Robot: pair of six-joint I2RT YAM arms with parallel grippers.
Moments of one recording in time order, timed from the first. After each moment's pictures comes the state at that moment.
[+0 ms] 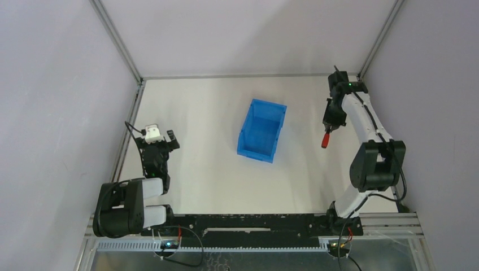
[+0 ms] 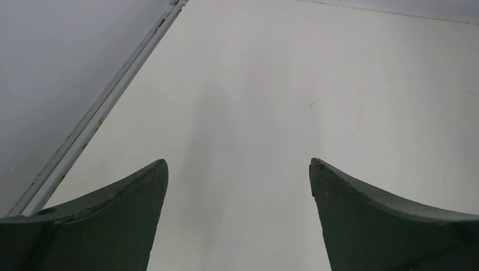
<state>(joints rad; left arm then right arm) 0.07 1.27 0.15 1.03 -0.17 -0.03 0.03 1.72 1.50 -1.13 0.16 0.37</state>
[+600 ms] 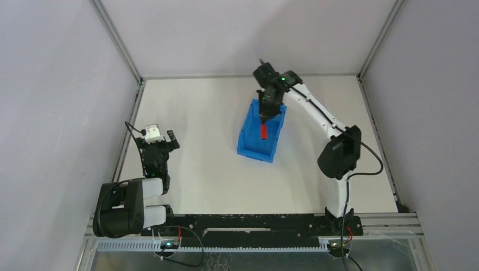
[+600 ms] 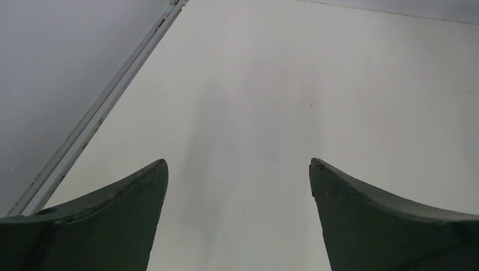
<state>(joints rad) 0.07 1.27 0.15 1.03 -0.17 -0.03 0.53 1.93 1.97 -1.23 0.08 0.54</state>
